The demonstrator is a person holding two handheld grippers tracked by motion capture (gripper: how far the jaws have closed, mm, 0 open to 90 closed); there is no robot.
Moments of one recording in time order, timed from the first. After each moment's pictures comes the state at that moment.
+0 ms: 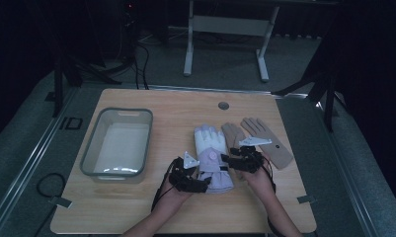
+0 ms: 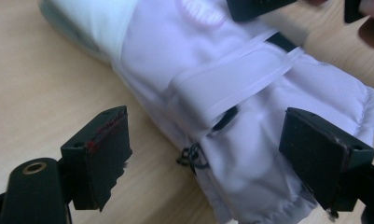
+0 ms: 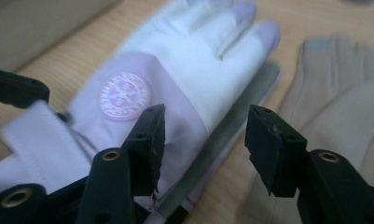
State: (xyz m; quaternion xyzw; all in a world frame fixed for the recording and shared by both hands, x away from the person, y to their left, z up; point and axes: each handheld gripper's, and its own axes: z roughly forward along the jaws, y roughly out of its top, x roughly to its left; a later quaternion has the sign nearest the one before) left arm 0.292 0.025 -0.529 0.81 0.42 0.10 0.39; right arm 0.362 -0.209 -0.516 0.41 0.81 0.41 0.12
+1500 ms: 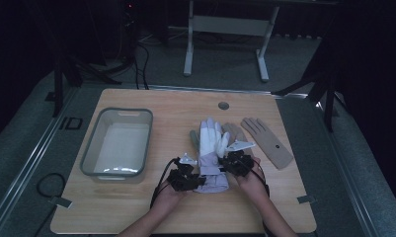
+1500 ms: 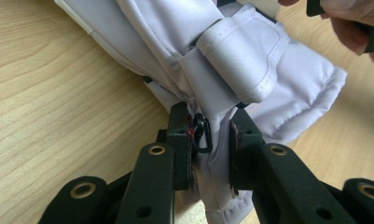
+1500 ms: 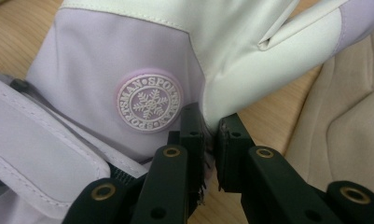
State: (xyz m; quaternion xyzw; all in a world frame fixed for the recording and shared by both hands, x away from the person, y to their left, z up) left arm 0.302 0.041 -0.531 0.82 0.41 0.00 0.40; right arm 0.351 -0.179 -0.517 0.37 0.85 0.35 0.15
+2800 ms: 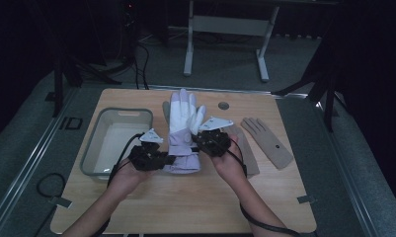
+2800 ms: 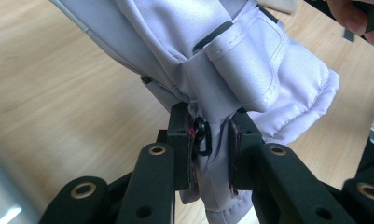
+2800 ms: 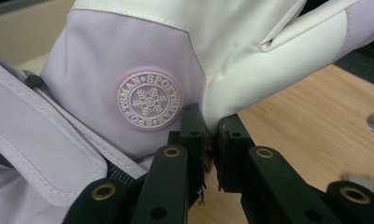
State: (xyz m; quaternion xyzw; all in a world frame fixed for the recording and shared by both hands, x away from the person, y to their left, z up) left arm 0.311 0.139 -0.438 0.84 0.36 0.07 0.39; right arm 0.356 -0.092 -0.428 0.31 0.83 0.41 0.19
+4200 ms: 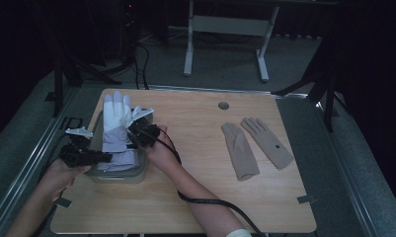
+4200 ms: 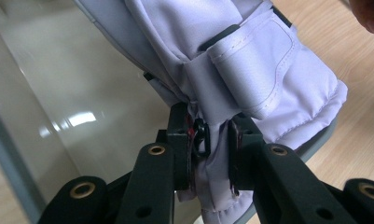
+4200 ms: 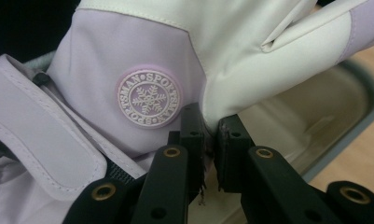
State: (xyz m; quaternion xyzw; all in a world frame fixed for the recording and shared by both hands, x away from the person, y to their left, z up) left arm 0.316 0.311 -0.468 0.81 0.48 0.03 0.33; right arm 0.394 0.099 -0.465 0.28 0.87 0.39 0.10
